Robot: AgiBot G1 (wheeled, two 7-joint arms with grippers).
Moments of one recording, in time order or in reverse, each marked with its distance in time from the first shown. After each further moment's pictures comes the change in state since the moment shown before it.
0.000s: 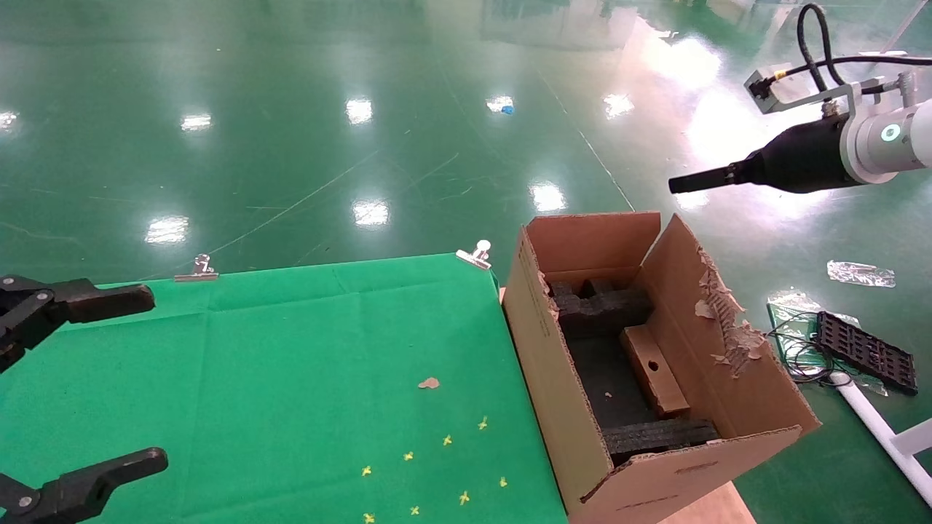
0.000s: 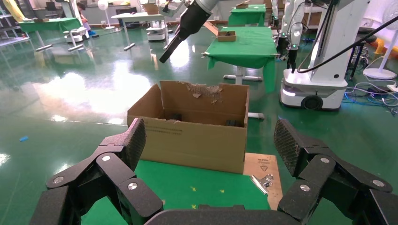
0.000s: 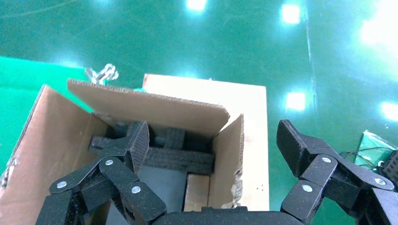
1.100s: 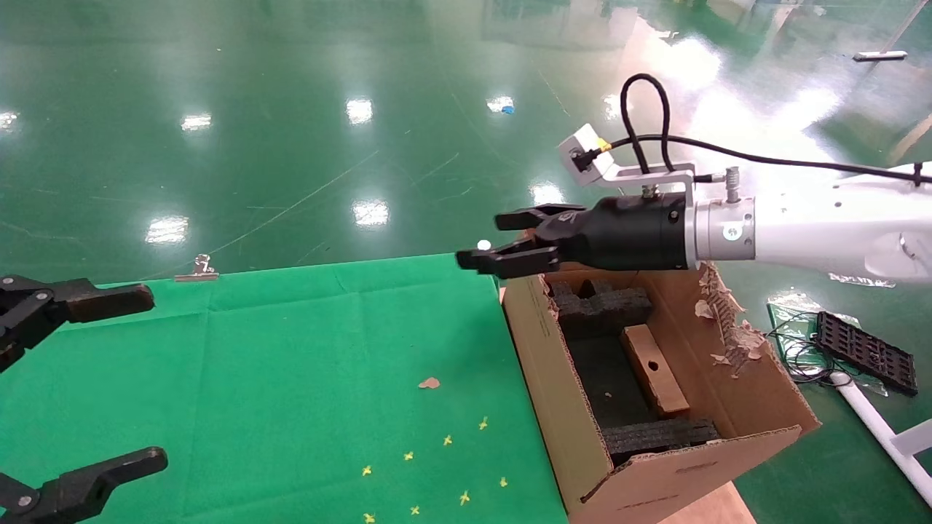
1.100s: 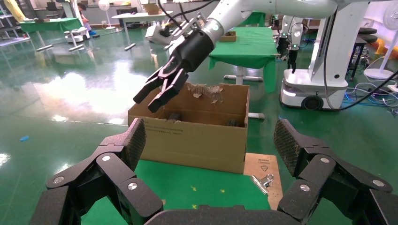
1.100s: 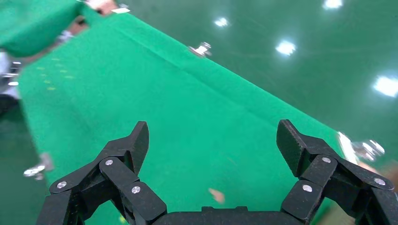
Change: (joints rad) left arm -0.001 0.000 0.002 0.001 -0.001 0.000 0.001; right arm -0.471 0.094 0.608 0.585 0.207 -0.190 -0.216
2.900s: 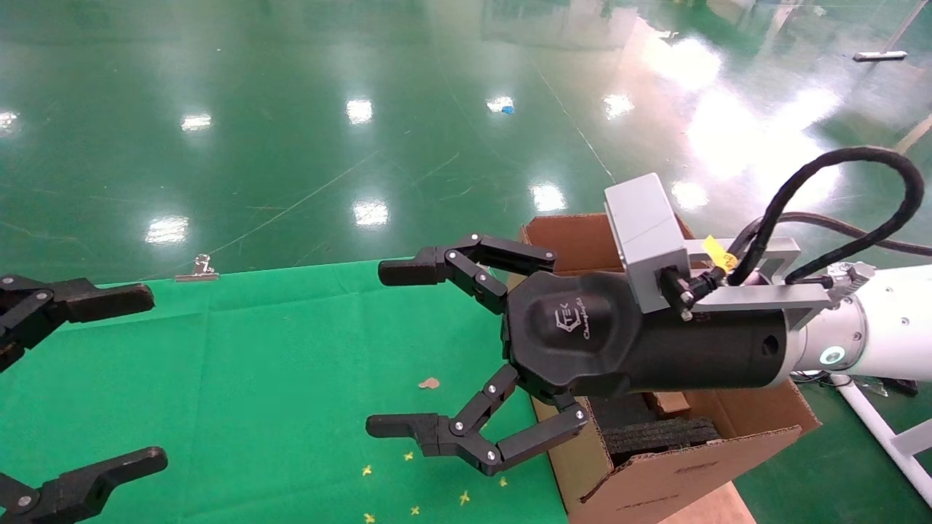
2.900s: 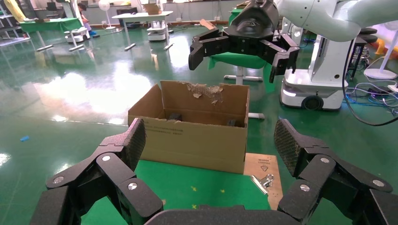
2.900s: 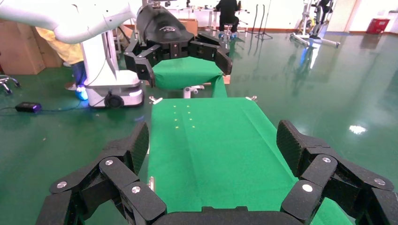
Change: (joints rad) left arm 0.000 -0.001 0.001 0.000 -0.001 -0.001 0.001; right arm -0.509 0.086 0.621 0.600 0.207 -0.215 -0.206
